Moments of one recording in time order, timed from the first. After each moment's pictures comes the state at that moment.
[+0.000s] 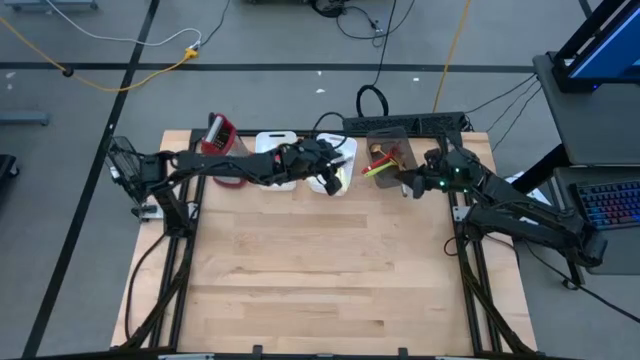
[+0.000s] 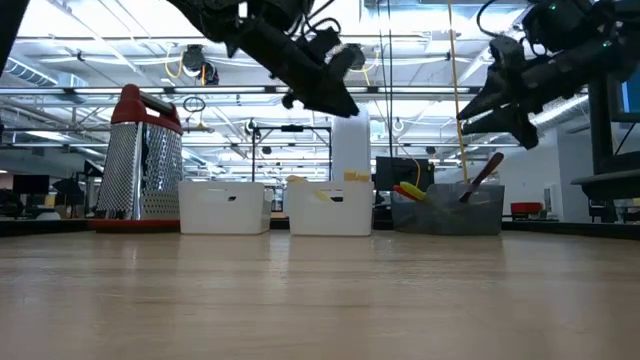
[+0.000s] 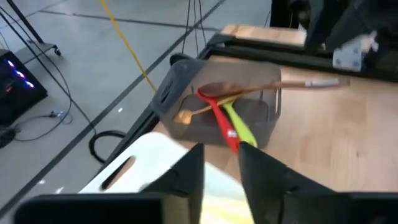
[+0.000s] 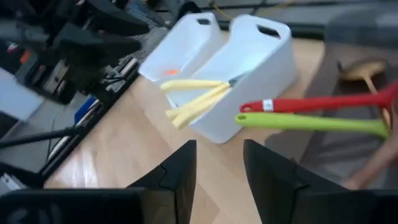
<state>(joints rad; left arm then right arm) 0.23 1.75 1.26 0.07 -0.24 0.00 -0.62 0.59 0.38 -0.18 -0.27 0.56</state>
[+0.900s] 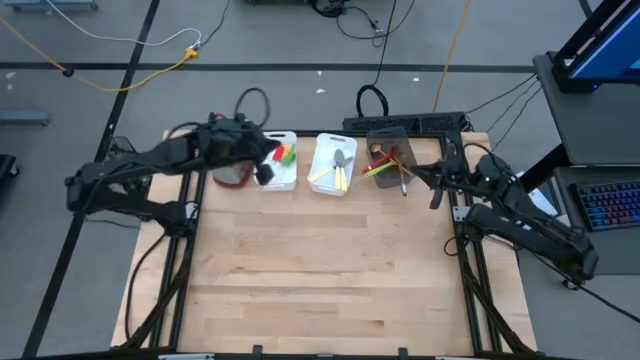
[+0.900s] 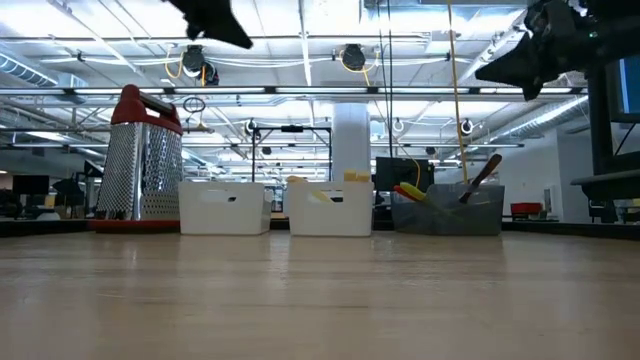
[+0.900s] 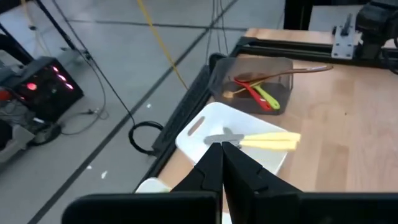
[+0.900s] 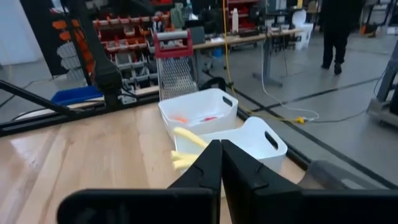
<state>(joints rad) 0.29 1.11 1.15 -0.48 -0.25 0.08 -0.62 0.30 0.38 -0.18 -0.27 0.06</state>
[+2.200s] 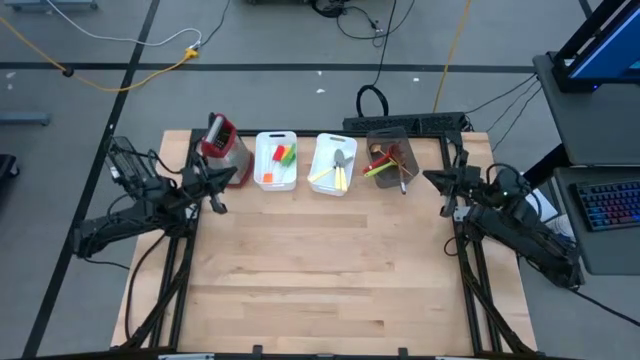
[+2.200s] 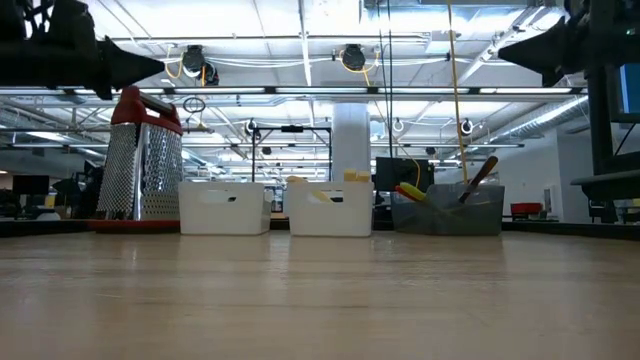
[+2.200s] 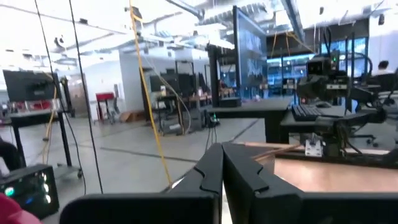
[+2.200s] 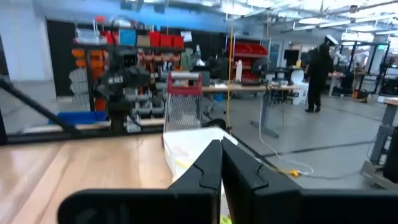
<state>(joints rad) 0.31 0.01 0.08 0.16 -0.13 0.12 -0.62 0.00 0.30 -0.18 -0.30 -0.02</state>
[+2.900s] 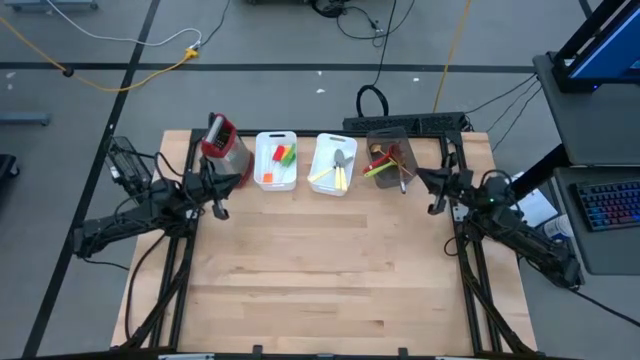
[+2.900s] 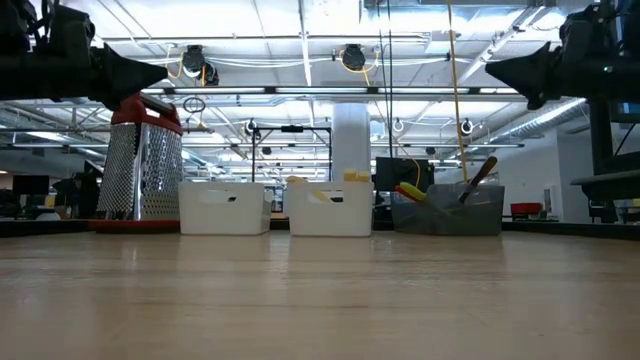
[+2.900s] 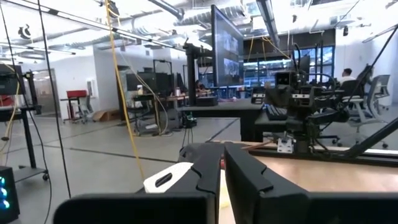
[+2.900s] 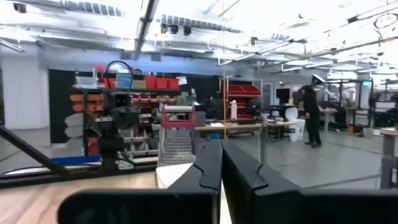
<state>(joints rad) 0.31 0.01 0.01 0.24 -0.03 0.07 -0.62 0.00 0.02 0.30 -0.26 0.06</state>
